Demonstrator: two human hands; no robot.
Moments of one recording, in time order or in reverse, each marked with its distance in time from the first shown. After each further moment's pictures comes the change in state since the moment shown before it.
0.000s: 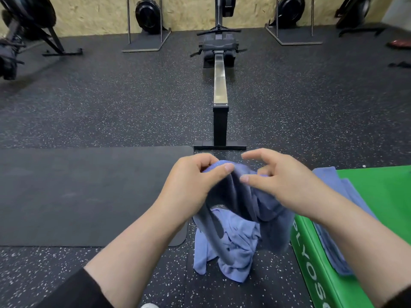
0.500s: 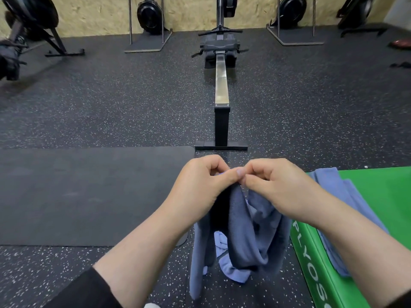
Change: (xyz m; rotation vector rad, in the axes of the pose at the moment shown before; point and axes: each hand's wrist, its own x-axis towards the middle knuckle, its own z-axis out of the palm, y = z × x) left_hand 0.000 0.003 0.008 -0.019 -0.037 0.030; right_hand -0.002 -0.004 0.008 0.060 -0.049 -0.180
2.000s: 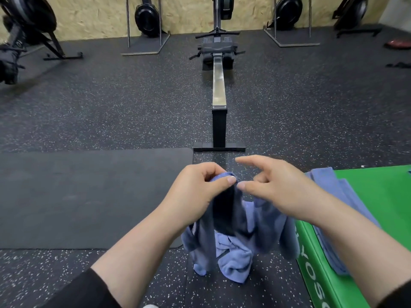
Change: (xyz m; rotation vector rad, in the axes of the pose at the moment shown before) left_hand -0.005 -0.003 -0.001 0.002 -0.080 -0.043; right_hand -0.004 -0.002 -0.009 -0.023 -0.032 0.185
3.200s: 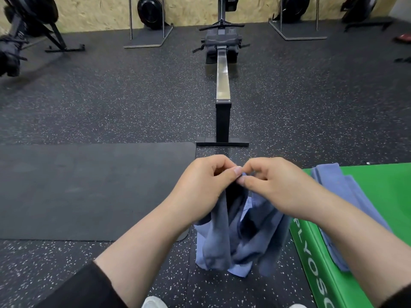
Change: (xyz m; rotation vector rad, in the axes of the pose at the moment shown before) left_hand 0.000 0.000 0.003 0.023 -0.030 0.051; right_hand 0.001 -0.003 0.013 -0.100 -0.011 -0.055
